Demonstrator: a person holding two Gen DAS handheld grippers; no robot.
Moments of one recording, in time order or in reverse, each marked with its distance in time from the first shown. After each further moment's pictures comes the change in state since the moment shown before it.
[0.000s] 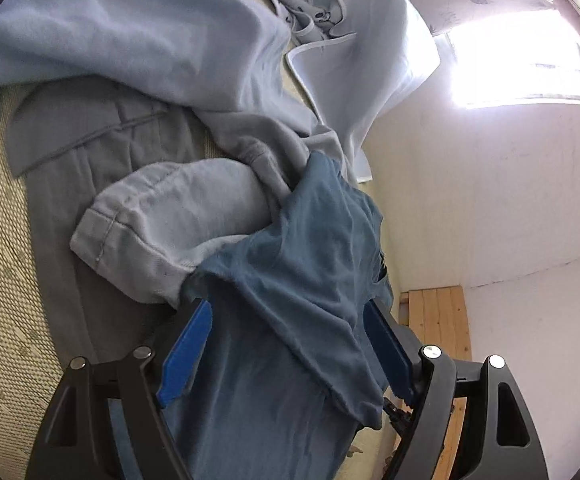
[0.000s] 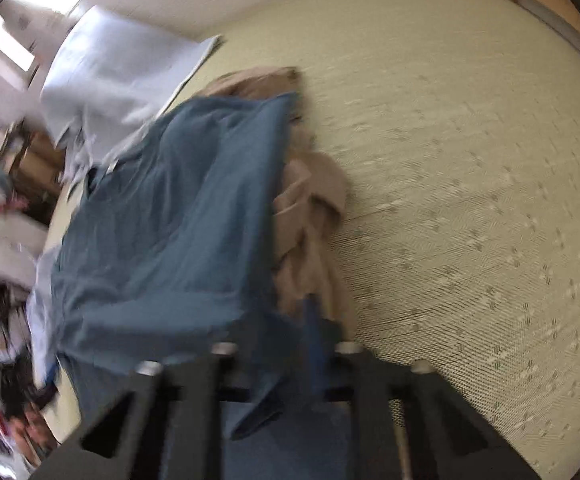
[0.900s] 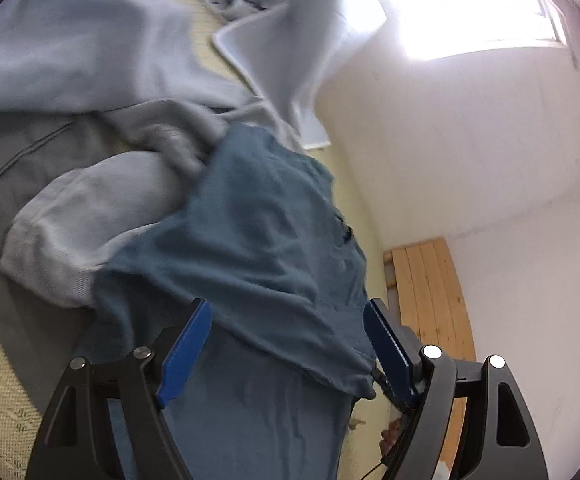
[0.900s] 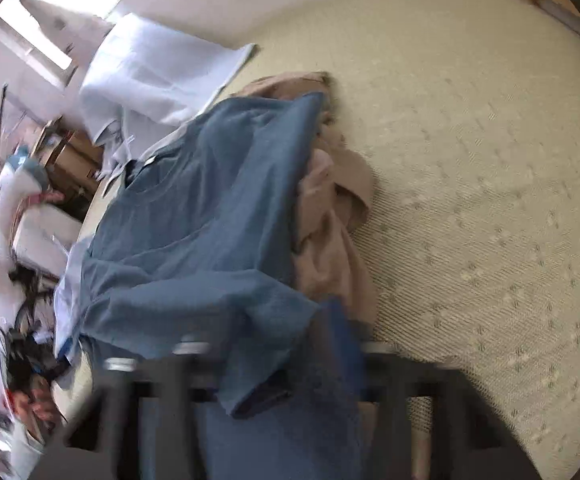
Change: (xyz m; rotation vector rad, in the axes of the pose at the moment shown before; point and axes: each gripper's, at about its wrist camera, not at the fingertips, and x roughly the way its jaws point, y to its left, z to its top) left arm 0.020 -0.058 -0.007 0.210 0.098 -0.077; right arm -0.012 -0.012 -0.025 -0.031 -0.081 0.101
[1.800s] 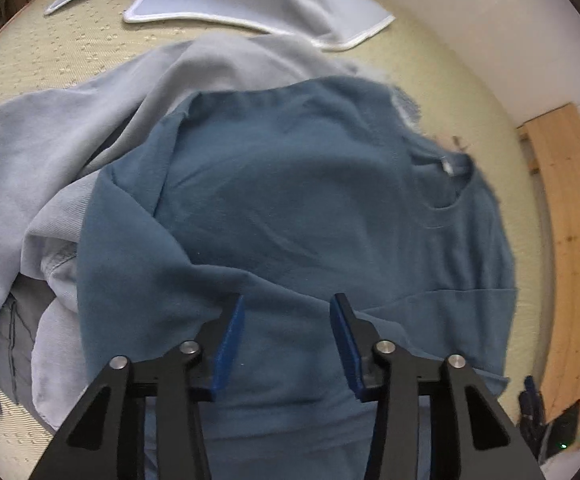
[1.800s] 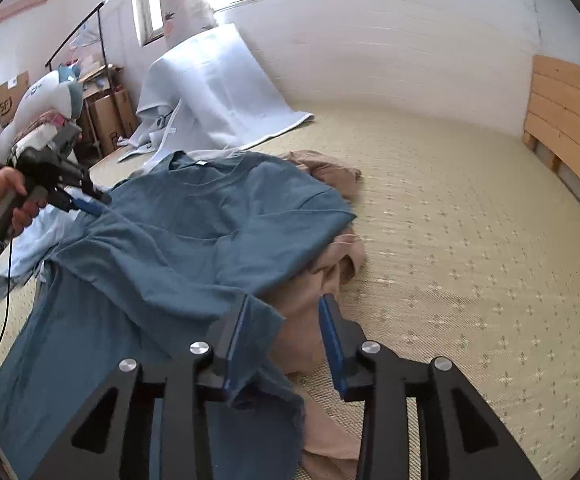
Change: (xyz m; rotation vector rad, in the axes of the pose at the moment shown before) left arm 0.187 -0.082 0.073 0.280 0.394 0.629; right arm -0.063 0.036 -0.045 -0.365 -0.247 -0.123
